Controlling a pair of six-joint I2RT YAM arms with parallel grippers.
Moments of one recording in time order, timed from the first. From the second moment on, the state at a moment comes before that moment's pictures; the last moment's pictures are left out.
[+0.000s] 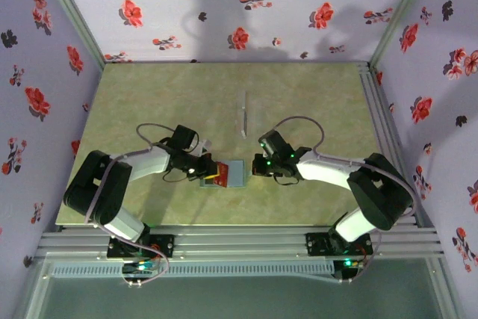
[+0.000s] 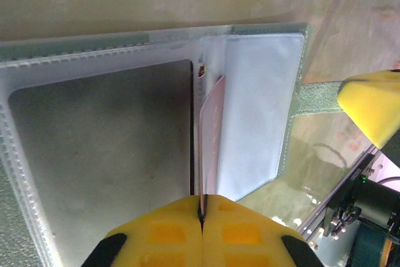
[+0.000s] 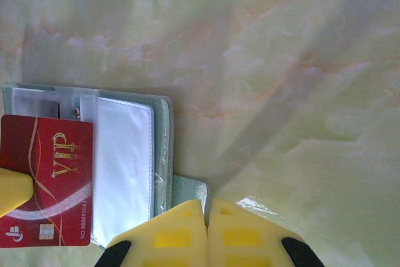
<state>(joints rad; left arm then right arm) -0.50 1.57 0.69 -0.25 0.64 -0.60 0.75 1.53 0.73 -0.20 -0.16 0.77</state>
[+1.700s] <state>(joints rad) -0.44 1.69 0.75 -0.17 0.77 -0.54 0.75 1.56 0.75 -0.17 -0.19 0.76</state>
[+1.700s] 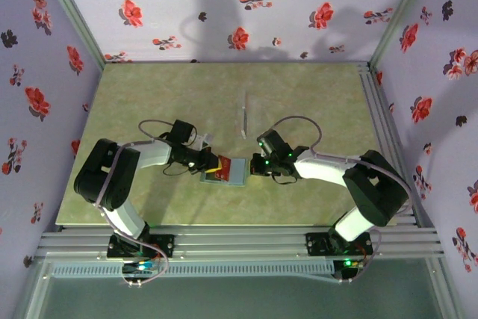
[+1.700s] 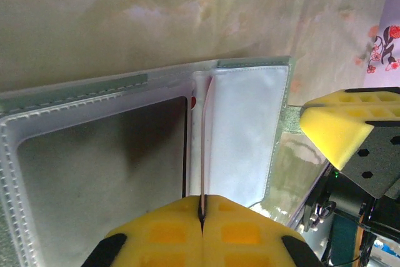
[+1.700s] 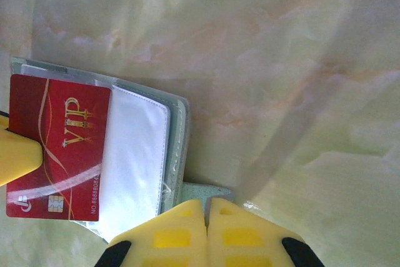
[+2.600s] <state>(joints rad) -0.44 1.67 0.64 0.06 0.83 -0.67 0.75 1.60 0.78 -0.18 -0.18 0.76</state>
